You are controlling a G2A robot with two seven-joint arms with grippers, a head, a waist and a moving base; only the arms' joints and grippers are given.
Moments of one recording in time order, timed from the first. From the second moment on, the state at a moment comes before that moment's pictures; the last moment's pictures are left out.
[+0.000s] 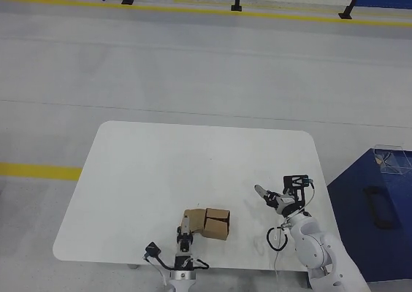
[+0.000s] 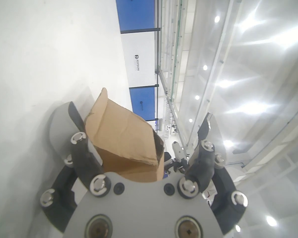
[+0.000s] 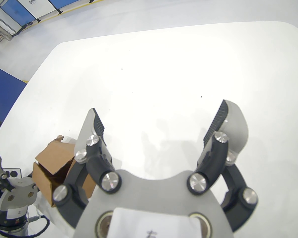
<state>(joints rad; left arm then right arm) 1.38 -1.61 -0.92 -0.96 0.22 -0.73 0.73 -1.45 -1.23 1.44 -1.64 -0.98 -0.06 0.26</state>
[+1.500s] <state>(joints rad) 1.59 -1.61 -1.02 -1.27 0.51 -0.47 0.72 -1.45 -1.23 1.44 -1.64 -0.98 -0.06 0.26</state>
